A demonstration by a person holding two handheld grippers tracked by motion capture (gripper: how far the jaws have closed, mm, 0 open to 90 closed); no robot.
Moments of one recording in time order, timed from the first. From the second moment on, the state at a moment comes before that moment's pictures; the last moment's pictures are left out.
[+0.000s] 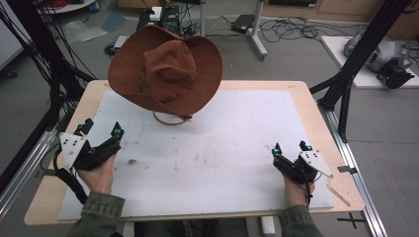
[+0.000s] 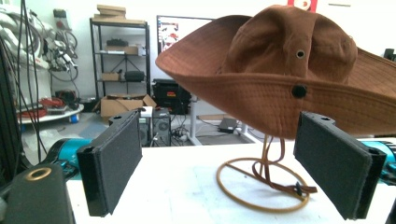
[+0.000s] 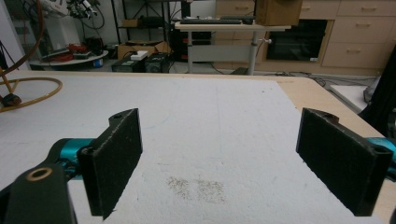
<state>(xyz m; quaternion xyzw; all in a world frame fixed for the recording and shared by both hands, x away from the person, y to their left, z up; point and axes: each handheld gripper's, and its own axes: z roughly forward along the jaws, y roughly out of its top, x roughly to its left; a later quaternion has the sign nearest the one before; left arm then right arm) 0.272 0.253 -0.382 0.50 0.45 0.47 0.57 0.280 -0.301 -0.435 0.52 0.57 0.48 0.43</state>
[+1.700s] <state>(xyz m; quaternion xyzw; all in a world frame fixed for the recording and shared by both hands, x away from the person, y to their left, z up) 0.249 0.272 -0.434 0.53 0.47 0.46 0.53 0.279 -0.305 -0.441 0.53 0.56 0.48 0.42</state>
